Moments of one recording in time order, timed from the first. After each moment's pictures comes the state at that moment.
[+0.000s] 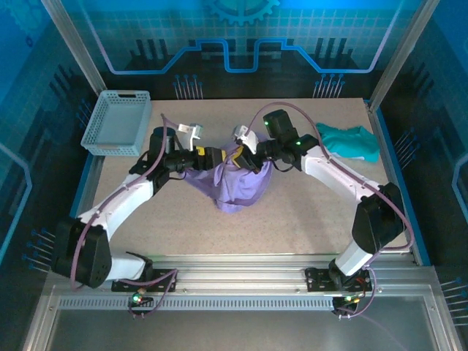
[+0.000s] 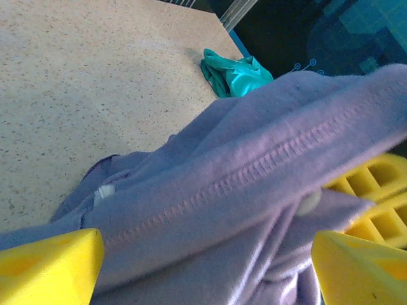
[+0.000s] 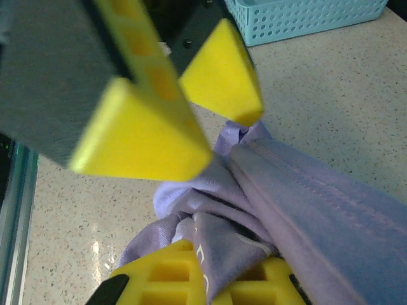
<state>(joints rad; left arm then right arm) -0.27 1.35 0.92 -0.03 0.63 -0.42 0.54 1.62 1.36 -0.47 -0.64 -0.42</state>
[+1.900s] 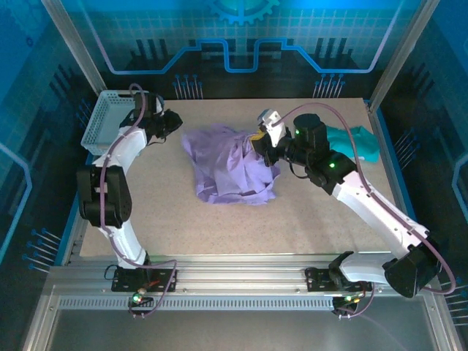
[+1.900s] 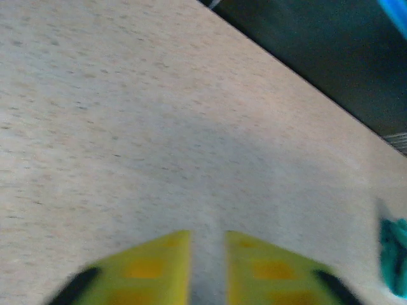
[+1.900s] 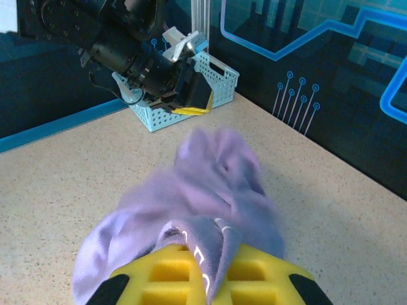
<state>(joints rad) 0.02 1.83 1.46 -0.40 0.25 -0.61 0.57 1.25 1.22 -0.30 -0.27 -0.11</state>
